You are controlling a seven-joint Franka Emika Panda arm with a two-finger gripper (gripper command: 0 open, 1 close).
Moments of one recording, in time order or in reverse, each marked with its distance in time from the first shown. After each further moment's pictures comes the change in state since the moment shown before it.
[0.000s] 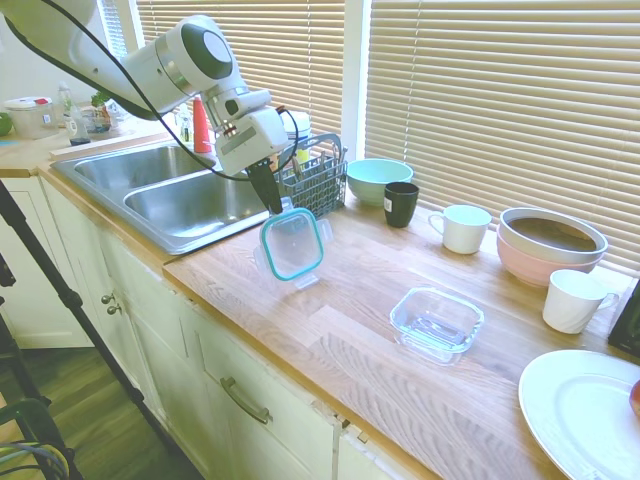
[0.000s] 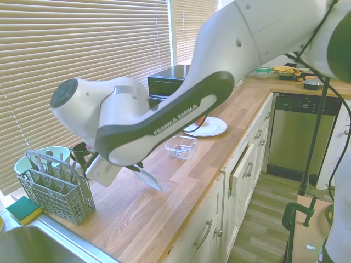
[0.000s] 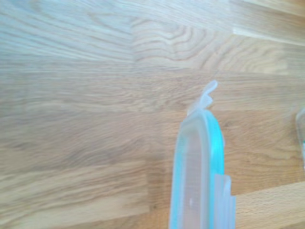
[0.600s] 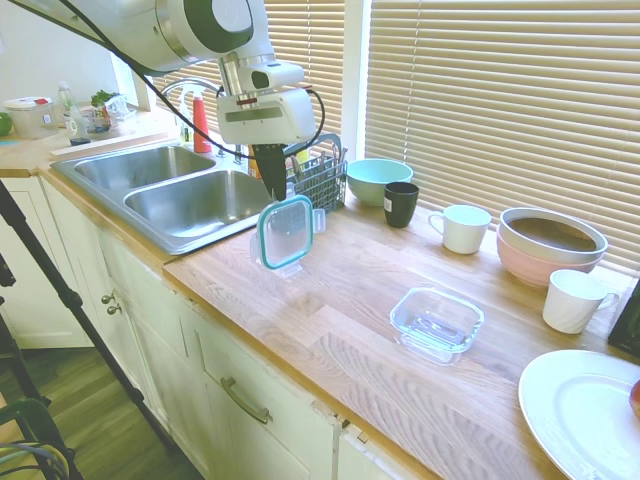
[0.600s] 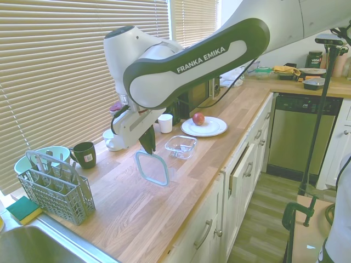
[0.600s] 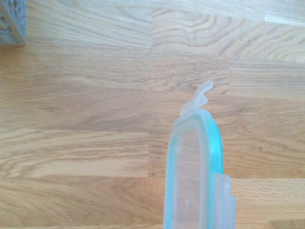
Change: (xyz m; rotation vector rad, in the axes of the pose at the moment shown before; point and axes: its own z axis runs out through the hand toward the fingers) arm 0.058 0.072 -0.015 0.157 -0.187 -0.076
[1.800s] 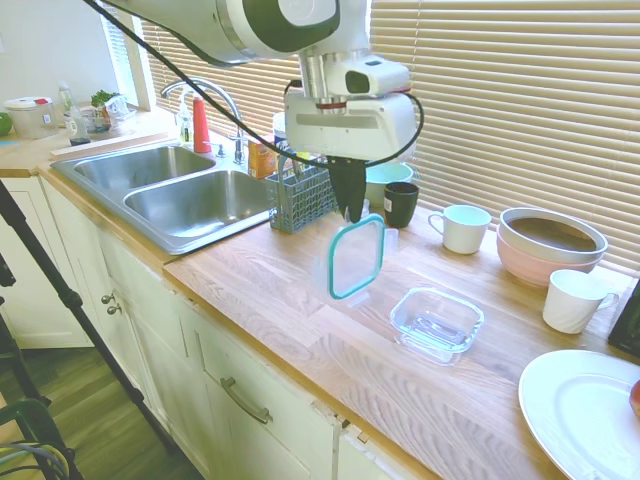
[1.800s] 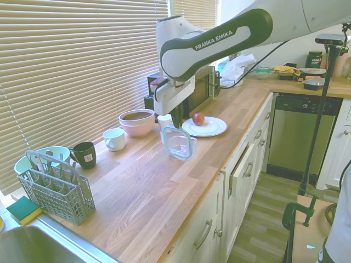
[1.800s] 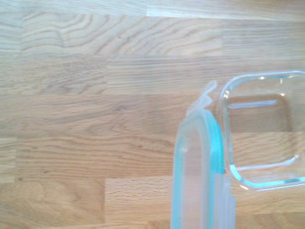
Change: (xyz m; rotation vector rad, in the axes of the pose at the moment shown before) arm 0.122 0.137 0.018 0.061 -0.045 0.063
